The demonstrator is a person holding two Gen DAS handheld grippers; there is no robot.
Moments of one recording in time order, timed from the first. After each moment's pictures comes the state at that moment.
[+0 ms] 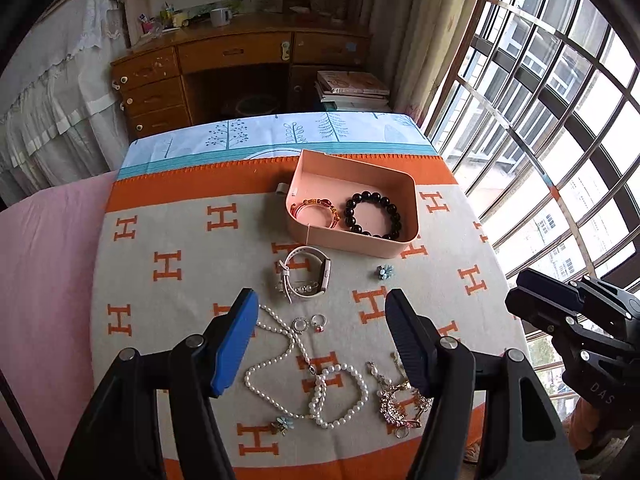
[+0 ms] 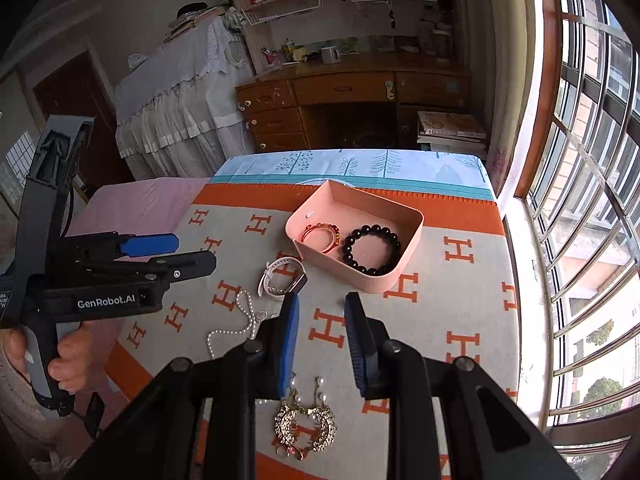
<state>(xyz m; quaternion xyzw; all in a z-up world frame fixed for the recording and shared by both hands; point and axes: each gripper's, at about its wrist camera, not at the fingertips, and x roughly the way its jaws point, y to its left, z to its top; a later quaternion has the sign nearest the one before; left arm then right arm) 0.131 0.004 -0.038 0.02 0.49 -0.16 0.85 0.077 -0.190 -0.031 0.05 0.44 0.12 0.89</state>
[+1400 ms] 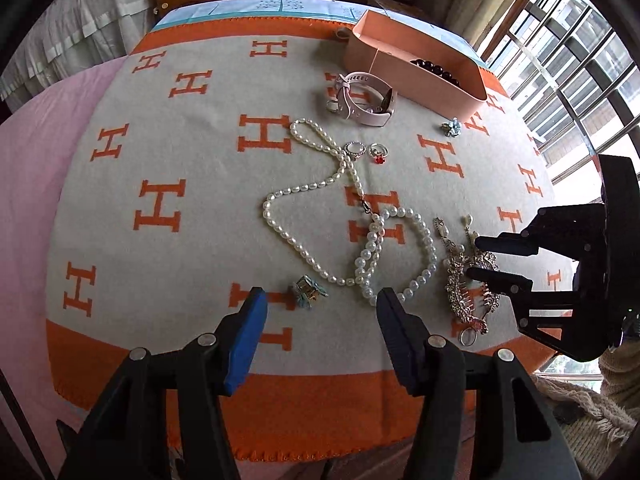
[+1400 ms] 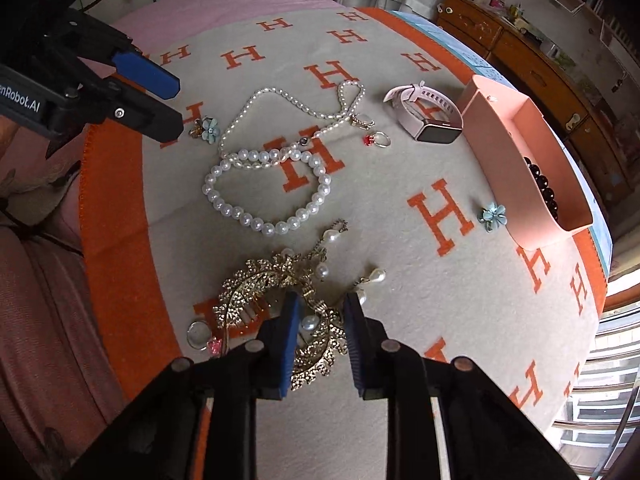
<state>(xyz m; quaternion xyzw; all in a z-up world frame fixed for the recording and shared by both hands) 0.062 0.051 -0.169 -0.02 0.59 -0.10 0.80 0.045 -0.125 -0.192 -0.30 0.49 0.35 0.74</state>
